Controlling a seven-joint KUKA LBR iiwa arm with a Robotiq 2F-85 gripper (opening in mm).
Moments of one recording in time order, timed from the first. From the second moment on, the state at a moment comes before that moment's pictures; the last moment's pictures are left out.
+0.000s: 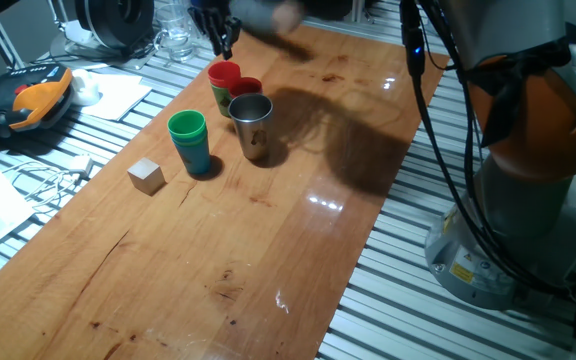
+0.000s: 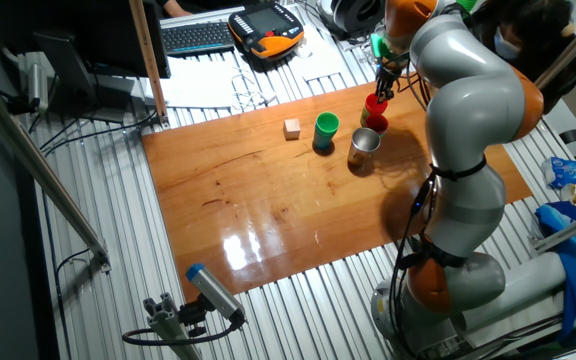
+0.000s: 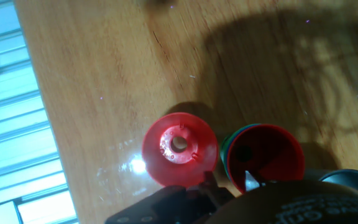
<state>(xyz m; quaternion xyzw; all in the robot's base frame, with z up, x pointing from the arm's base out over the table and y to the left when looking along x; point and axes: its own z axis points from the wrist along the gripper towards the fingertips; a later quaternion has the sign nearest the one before) 0.625 -0.139 0.197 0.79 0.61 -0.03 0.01</state>
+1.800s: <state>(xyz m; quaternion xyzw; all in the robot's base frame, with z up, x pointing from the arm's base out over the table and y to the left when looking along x) 0.686 -0.165 0.137 0.79 0.61 -0.01 0.06</state>
